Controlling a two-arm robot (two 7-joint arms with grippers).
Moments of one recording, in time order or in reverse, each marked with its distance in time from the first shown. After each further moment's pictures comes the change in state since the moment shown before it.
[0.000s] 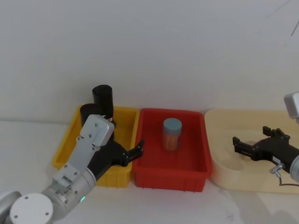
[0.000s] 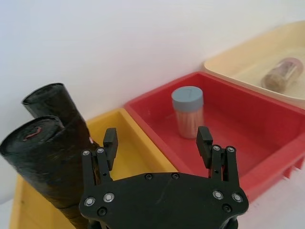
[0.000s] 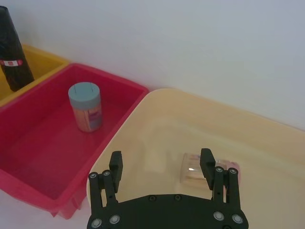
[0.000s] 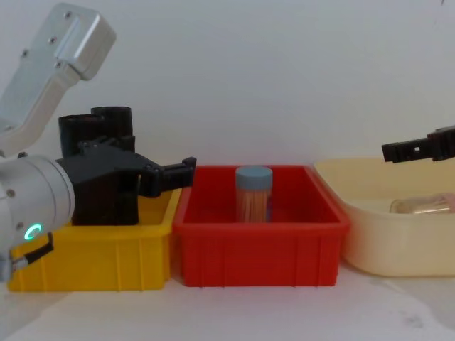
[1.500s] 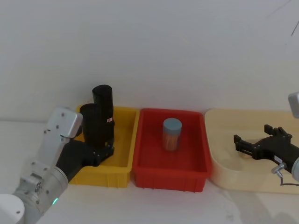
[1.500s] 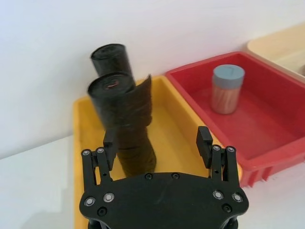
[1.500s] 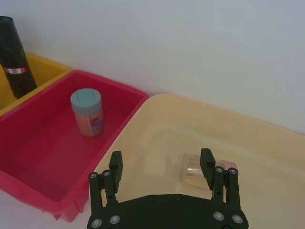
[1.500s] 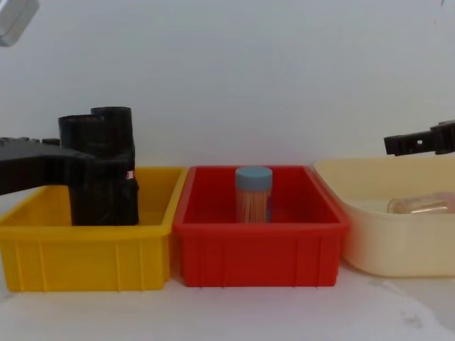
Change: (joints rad) left arm 0.146 0.026 -0.158 -0.231 -0.070 0.272 0.089; right arm -0.018 -0.003 0.015 -0.023 0.010 -0.013 -0.006
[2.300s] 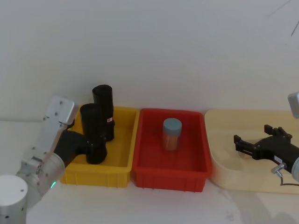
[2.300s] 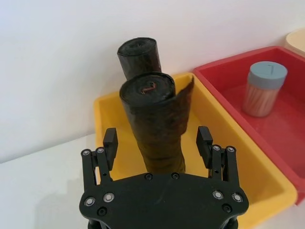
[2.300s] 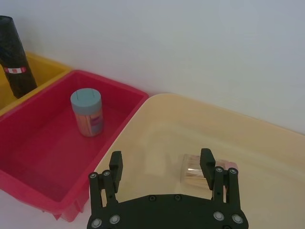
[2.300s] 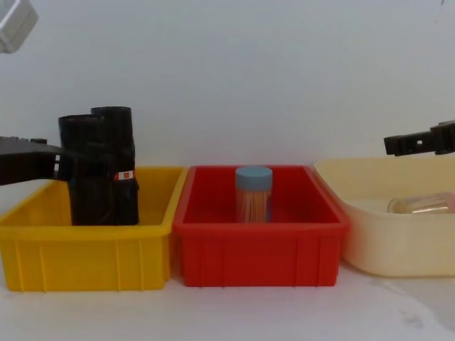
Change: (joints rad) left arm -0.095 -0.031 -0.016 0.113 0.026 0.036 -0.005; right arm 0.000 0.000 0.000 0.000 0.000 0.000 0.000
